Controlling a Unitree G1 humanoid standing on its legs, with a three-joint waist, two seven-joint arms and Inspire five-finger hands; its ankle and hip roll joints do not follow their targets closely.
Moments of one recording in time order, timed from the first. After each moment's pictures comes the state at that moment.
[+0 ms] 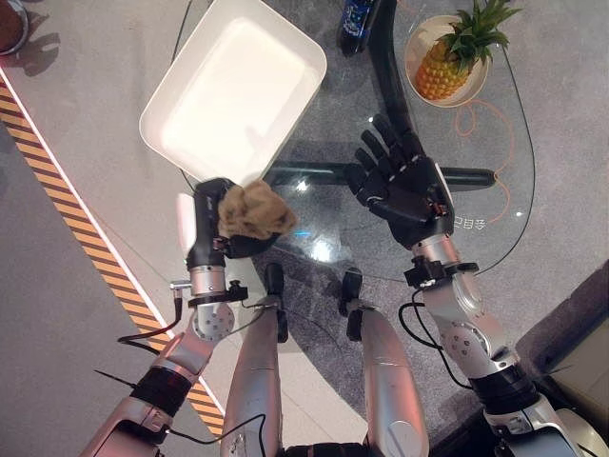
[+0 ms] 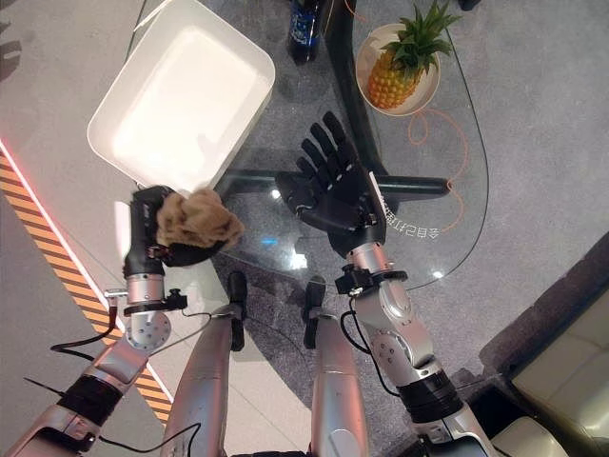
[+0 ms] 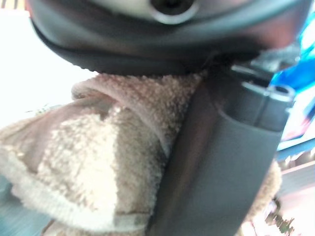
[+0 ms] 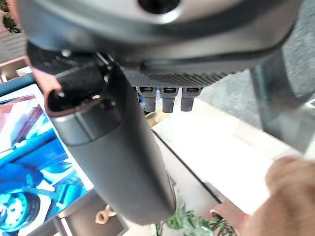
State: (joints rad) left arm -0.32 0.53 -0.30 0.24 0.08 -0.42 0.76; right arm -0.32 -0.40 0.27 -0.12 0.84 -0.12 -0.09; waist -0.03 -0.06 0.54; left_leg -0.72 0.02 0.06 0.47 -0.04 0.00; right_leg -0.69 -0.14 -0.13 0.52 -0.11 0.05
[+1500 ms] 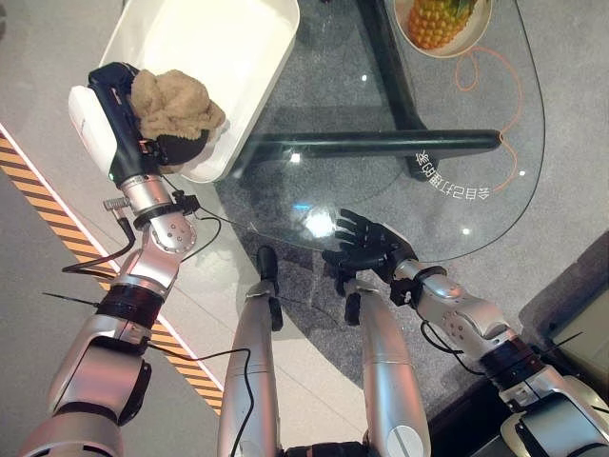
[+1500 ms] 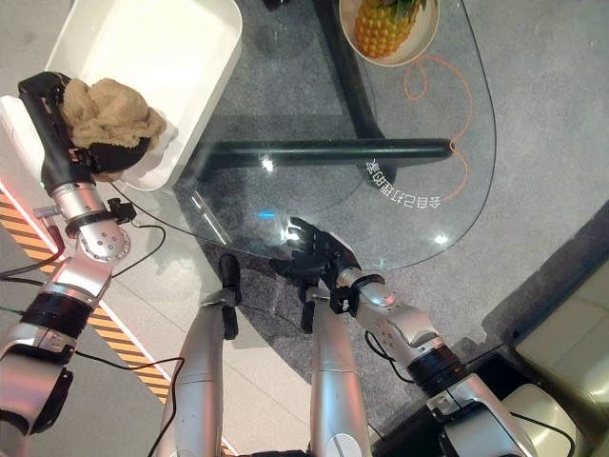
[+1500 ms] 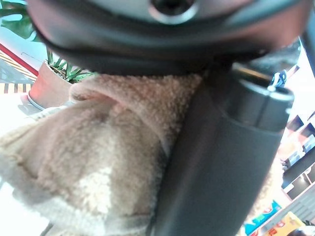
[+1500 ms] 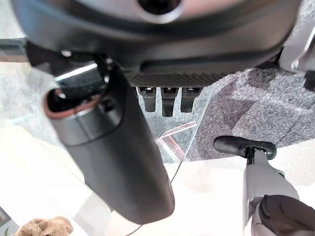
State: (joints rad) left arm -0.78 0.68 -0.30 0.58 0.02 -0.25 0.91; right arm -0.49 -0.55 0.48 0.15 0.79 0.28 -0.06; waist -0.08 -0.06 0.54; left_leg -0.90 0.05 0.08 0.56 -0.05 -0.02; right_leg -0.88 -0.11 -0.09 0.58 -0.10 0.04
